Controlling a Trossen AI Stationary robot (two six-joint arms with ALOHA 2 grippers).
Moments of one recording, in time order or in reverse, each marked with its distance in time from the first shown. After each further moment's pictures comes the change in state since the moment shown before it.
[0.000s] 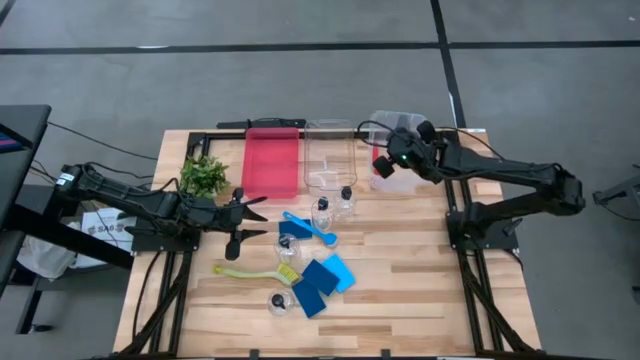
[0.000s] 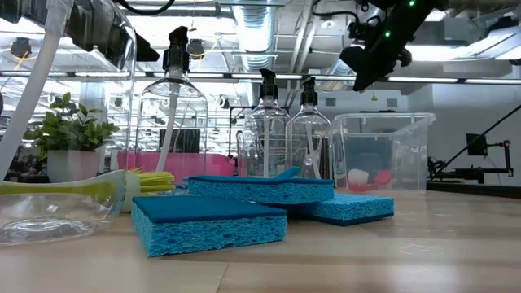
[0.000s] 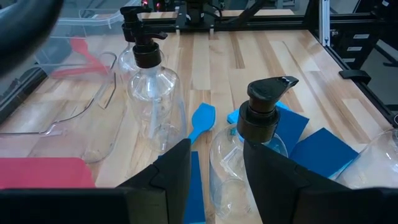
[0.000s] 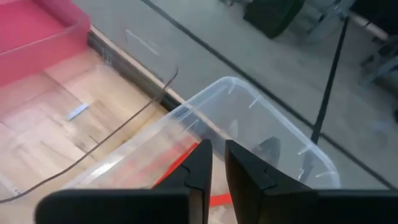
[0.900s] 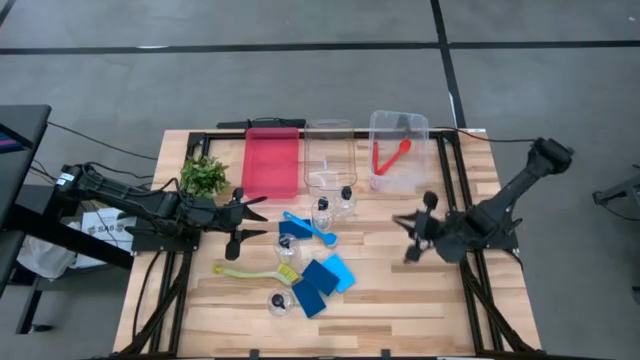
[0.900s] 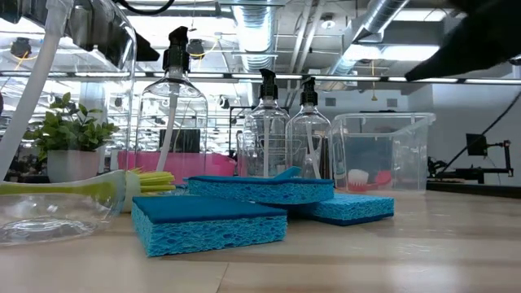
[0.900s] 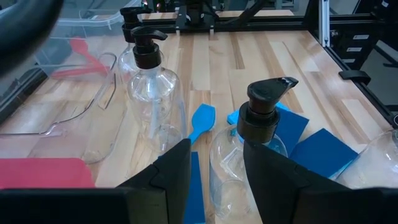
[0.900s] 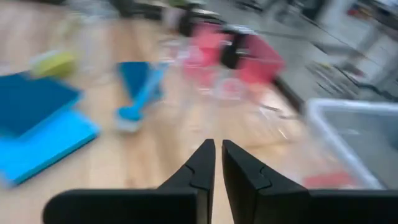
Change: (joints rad) left arm 0.000 0.000 0.000 0.004 0.000 0.000; right arm 1.023 -0.304 -0.519 0.275 0.332 0.163
